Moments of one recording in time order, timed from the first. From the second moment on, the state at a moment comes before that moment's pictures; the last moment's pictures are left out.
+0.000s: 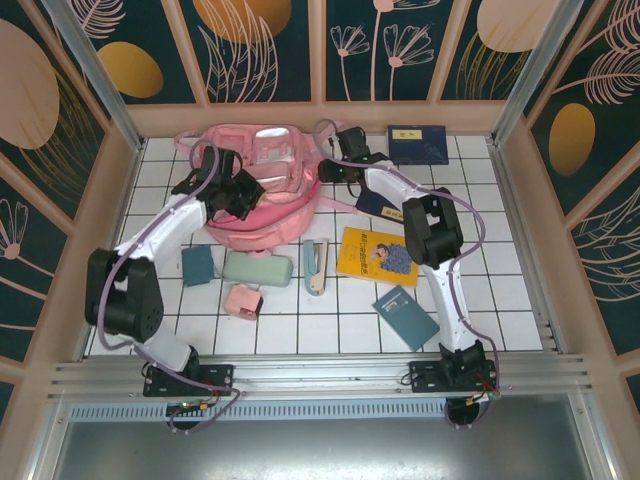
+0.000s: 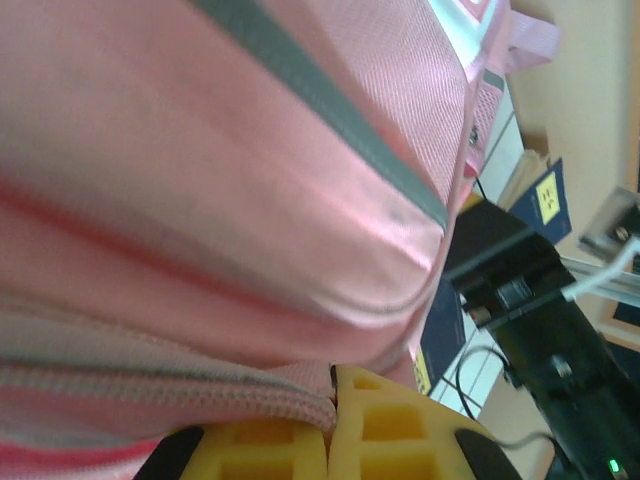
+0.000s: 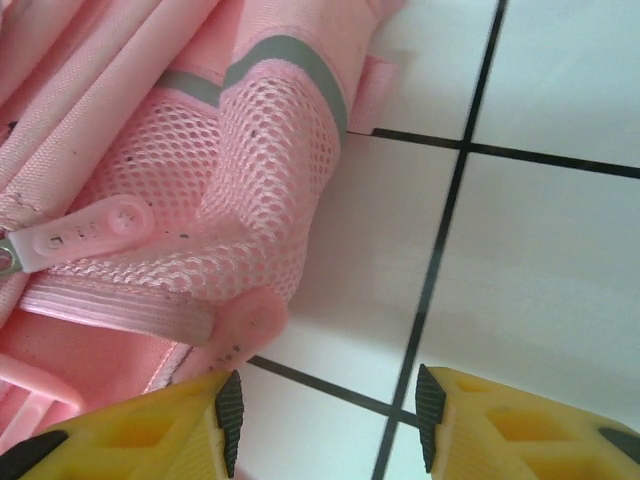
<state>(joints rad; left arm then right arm) -0.25 1.65 1.25 -0.43 0.28 -1.20 0.45 2.38 1.95 -0.38 -0.11 0.23</state>
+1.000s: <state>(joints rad) -0.45 1.23 1.11 -0.37 0.17 -0.71 0.47 1.18 0.86 -0.39 0.14 0.61</state>
